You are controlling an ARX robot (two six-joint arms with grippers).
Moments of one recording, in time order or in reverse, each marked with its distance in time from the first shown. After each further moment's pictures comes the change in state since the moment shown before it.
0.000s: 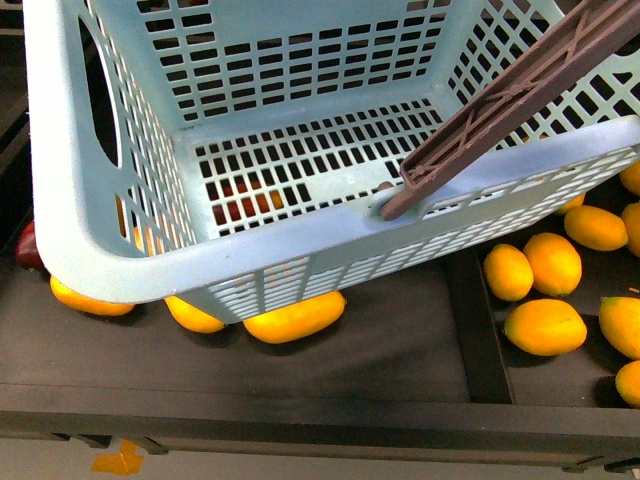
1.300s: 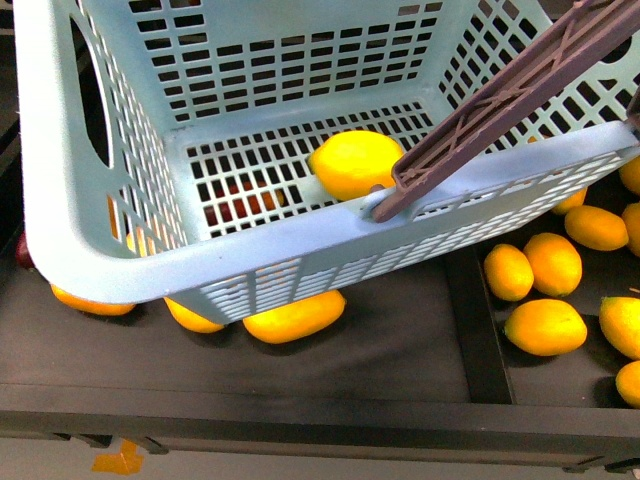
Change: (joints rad) left arm 0.000 0.002 -0.002 -0.001 -0.002 0.001; right arm 0.144 -0.401 -0.756 0.652 0.323 -0.599
